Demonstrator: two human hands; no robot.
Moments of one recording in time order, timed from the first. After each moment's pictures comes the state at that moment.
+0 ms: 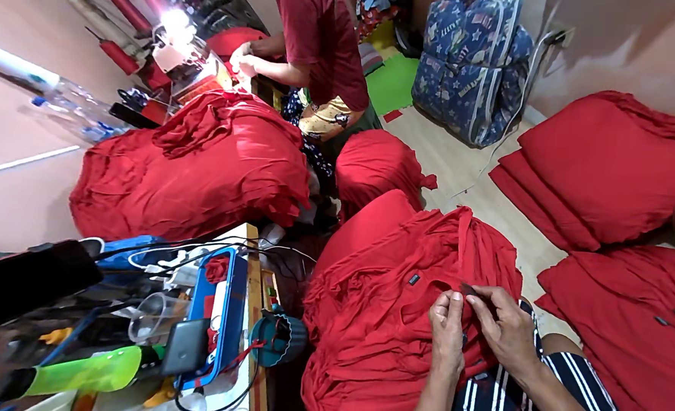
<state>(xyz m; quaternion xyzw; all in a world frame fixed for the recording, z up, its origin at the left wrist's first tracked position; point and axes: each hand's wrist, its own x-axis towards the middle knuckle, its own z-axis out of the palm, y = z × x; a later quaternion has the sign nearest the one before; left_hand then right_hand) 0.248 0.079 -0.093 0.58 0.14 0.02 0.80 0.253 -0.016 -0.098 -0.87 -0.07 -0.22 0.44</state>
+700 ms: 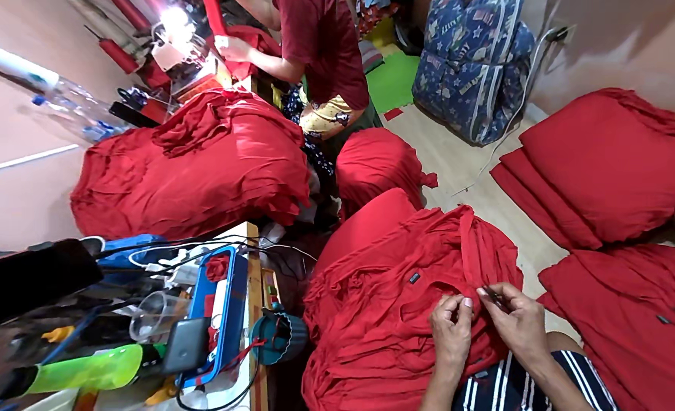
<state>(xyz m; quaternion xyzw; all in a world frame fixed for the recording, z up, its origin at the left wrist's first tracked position) 0.243 0.080 -0.112 0.74 0.06 0.11 0.66 0.261 -0.029 -0.092 -0.82 0.01 -0.14 0.55</state>
